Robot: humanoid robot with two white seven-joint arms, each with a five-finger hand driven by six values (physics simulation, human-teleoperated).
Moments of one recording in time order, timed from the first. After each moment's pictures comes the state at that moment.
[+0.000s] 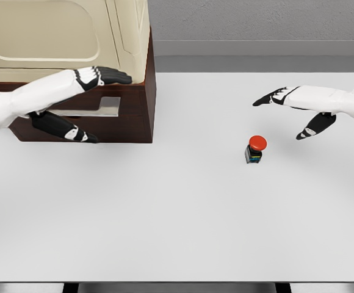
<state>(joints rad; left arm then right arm) -1.06 1.15 -1.28 -1.77 0.28 -0.61 -0.03 -0.80 -0.91 0.78 -1.32 0.03 -0.56 0.61</state>
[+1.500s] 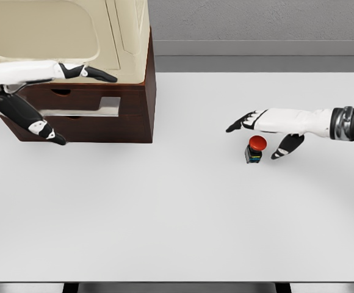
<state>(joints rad) -1.18 1.22 -1.17 -1.77 0.70 -0.37 -0.61 -0.77 -0.83 0.85 -1.36 0.10 -0.57 0.61</state>
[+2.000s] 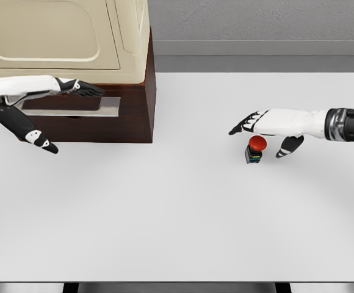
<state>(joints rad) -1.13 1.24 -1.17 -1.76 0.70 -0.19 -0.61 -0.77 -0.84 0.85 -1.43 0.26 -0.47 0.61</state>
